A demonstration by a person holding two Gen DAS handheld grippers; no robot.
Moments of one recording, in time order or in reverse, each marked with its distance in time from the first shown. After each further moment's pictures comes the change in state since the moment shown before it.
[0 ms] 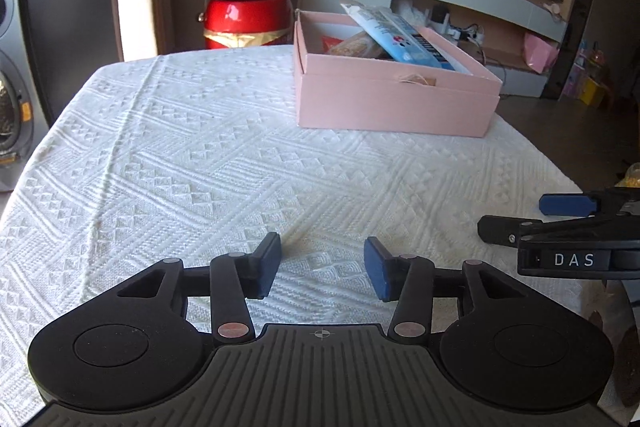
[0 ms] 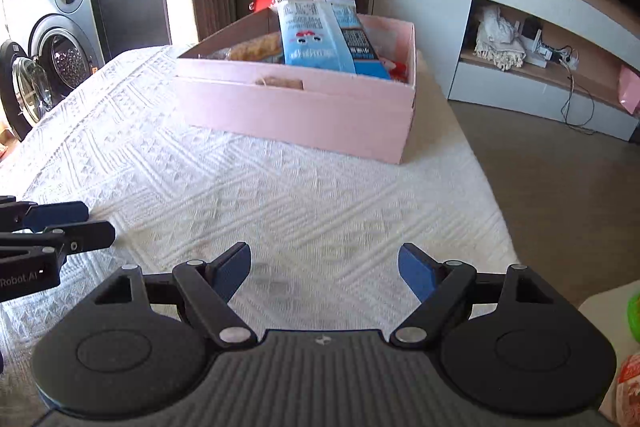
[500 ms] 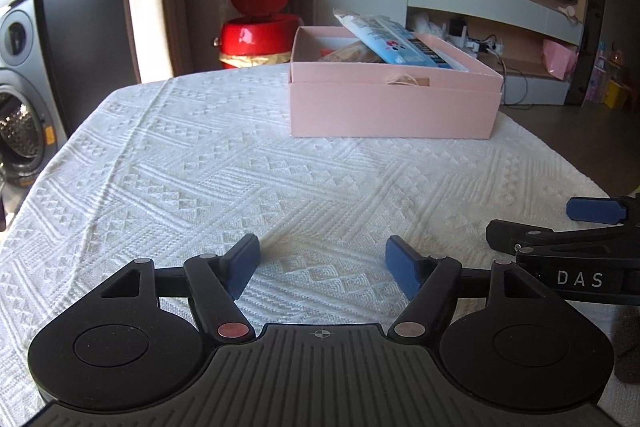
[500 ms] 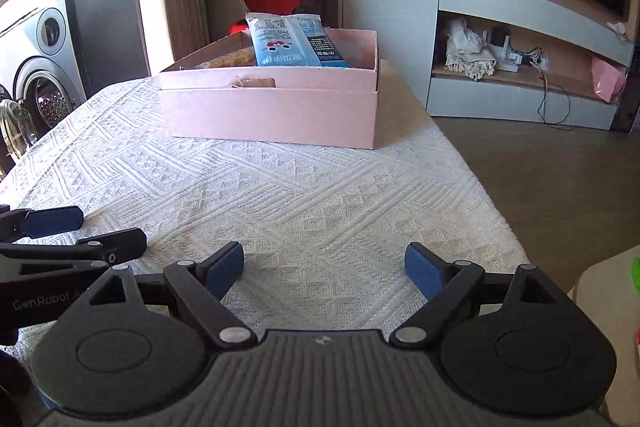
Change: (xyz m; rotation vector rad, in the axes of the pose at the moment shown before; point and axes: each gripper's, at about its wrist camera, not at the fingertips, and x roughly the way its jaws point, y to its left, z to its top) left arm 0.000 -0.028 -0.014 0.027 -0.077 0.097; right arm -0.012 -0.005 -0.033 0.074 -0.145 -0.050
